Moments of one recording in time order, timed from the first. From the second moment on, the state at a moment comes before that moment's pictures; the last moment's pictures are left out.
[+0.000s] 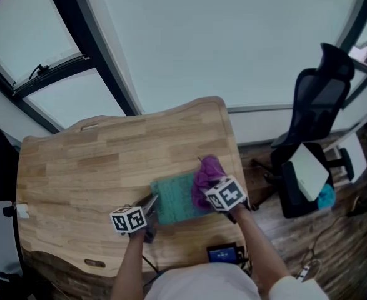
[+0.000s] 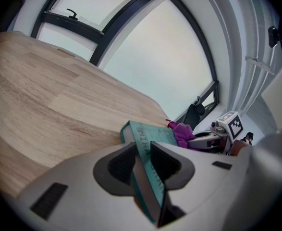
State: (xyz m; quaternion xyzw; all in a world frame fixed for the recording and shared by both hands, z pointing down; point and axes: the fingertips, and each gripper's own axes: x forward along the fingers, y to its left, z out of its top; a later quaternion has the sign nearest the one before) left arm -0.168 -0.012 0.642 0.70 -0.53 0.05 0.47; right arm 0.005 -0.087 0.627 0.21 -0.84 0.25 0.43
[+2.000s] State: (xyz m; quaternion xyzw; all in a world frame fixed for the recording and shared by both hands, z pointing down) left arm -0.168 -0.011 0.640 0.70 -0.53 0.05 0.47; right arm -0.112 -0.046 0.615 0.12 -0.87 0.24 0.43
